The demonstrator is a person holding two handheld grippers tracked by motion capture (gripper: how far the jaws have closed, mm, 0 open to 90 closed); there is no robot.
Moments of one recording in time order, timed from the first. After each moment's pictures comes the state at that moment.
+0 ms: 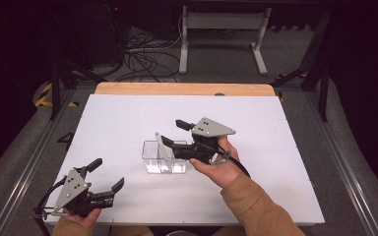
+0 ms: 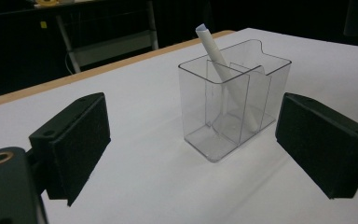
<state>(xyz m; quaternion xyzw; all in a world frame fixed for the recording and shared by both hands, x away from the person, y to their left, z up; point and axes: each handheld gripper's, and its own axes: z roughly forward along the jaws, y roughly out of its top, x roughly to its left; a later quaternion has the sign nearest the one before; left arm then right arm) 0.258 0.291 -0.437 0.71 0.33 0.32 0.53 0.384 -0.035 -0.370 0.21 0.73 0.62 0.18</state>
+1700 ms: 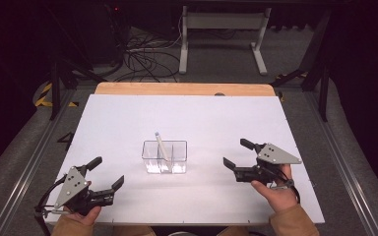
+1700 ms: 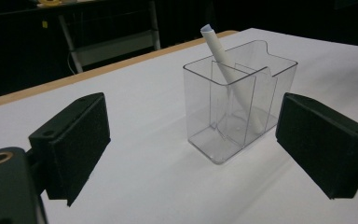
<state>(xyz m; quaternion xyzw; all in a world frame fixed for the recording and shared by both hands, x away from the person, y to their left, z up) 0.263 0.291 -0.437 0.71 0.34 0.32 0.53 0.356 -0.193 -0.426 0.26 0.73 0.59 0.23</state>
